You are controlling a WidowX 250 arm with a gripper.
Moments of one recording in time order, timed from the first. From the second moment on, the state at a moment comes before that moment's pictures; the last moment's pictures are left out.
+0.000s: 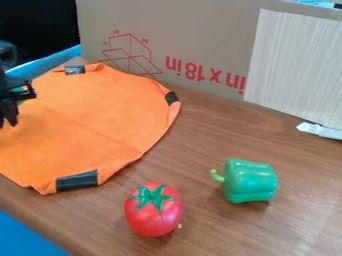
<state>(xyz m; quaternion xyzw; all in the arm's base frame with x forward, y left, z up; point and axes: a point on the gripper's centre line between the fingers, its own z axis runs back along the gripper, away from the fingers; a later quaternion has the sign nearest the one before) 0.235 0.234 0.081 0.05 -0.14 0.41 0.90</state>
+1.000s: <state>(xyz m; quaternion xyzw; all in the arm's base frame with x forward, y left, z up) 0.233 0.239 0.100 0.07 -0.11 0.45 0.88</state>
